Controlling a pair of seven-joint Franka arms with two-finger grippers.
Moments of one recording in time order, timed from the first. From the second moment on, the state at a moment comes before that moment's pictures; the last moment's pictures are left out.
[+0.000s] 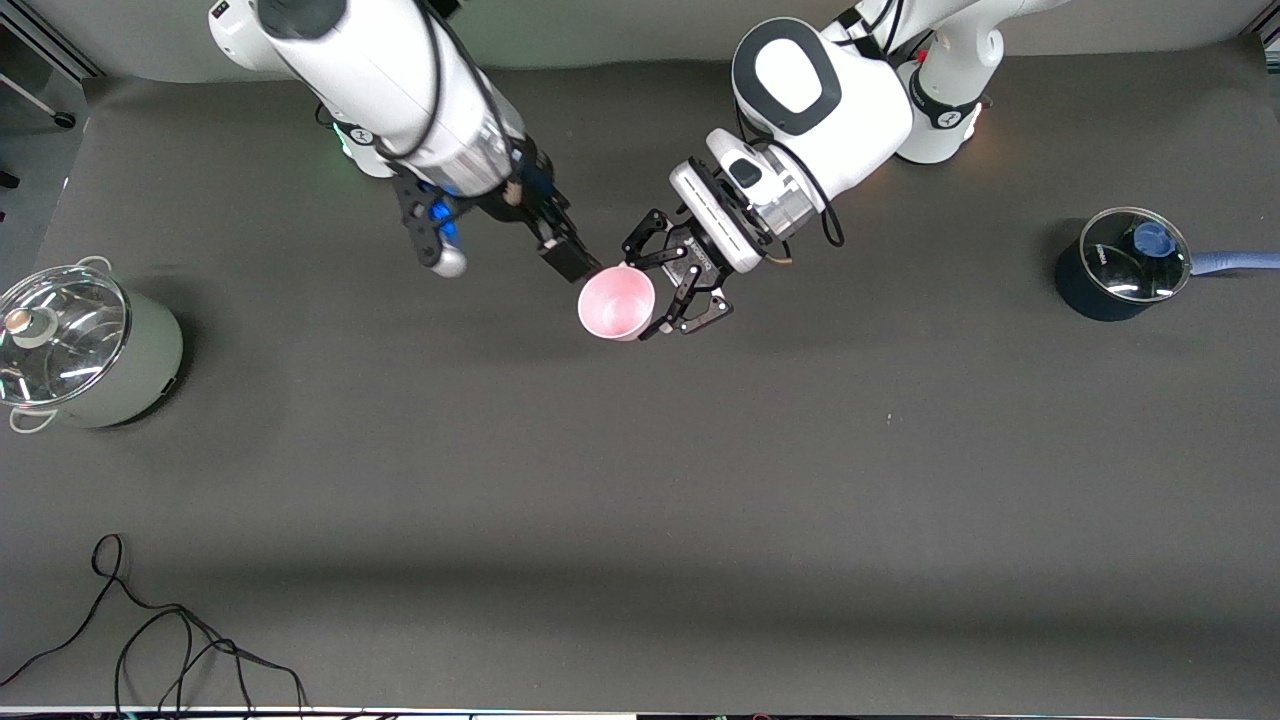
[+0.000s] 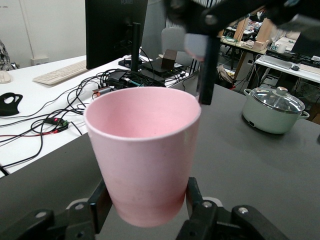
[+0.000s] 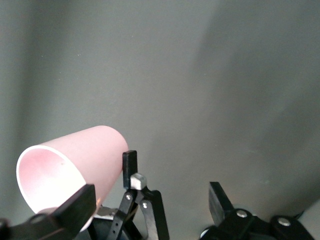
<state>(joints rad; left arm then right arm) 0.24 0.40 -1.23 -1.88 -1.56 3.25 1.76 0.70 0.28 -0.07 -1.35 0.32 1.77 1.74</state>
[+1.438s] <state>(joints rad) 0.24 0.40 -1.23 -1.88 -1.56 3.25 1.75 0.70 0.39 -0.08 -1.22 0.32 1.77 1.74</state>
